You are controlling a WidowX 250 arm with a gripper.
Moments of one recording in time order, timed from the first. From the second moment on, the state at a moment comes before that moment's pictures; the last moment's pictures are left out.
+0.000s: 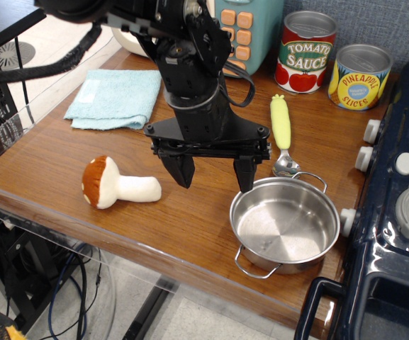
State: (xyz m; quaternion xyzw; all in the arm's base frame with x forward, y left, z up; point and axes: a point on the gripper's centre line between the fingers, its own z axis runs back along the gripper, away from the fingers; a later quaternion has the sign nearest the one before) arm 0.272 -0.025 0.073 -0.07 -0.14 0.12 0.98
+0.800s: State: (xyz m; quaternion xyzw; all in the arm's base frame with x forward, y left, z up) arm 0.314 -0.026 0.067 -0.03 -0.12 0.16 0.98
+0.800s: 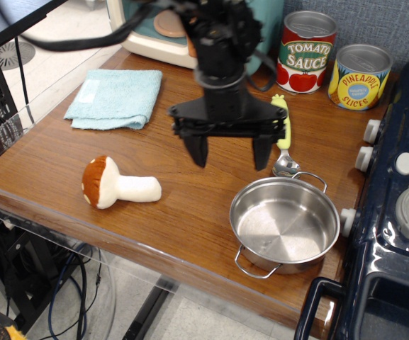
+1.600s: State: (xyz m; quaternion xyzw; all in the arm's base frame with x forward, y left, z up) arm 0.395 -0.034 0.048 -0.02 -0.14 0.20 0.97
